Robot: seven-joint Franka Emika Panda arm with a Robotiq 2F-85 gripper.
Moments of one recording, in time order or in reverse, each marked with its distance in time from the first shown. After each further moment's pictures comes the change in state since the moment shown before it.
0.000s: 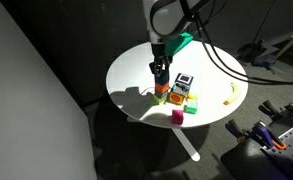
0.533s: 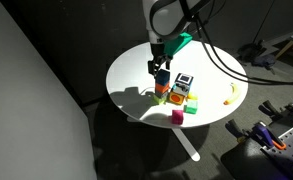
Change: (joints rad) arm 0.002 0.000 0.000 0.001 -0.002 0.017 -0.001
